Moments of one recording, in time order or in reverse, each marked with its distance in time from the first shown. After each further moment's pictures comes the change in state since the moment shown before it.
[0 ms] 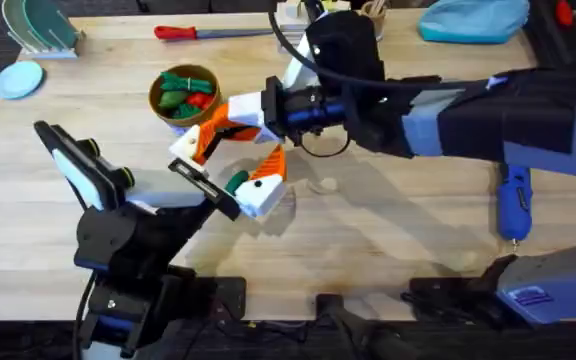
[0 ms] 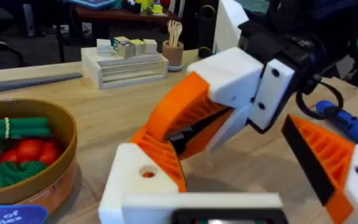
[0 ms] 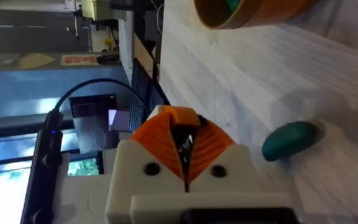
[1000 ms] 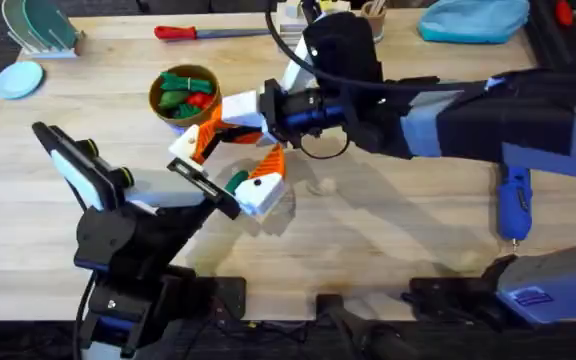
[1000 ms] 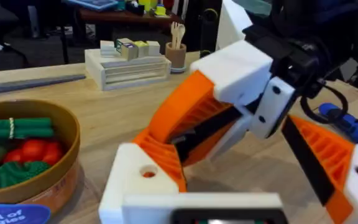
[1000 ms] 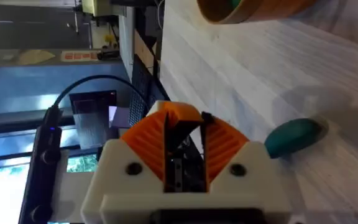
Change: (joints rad) left arm 0.001 0.000 0.000 0.002 -0.017 -0.001; right arm 0.008 0.000 0.002 -0.011 -0.019 -0.006
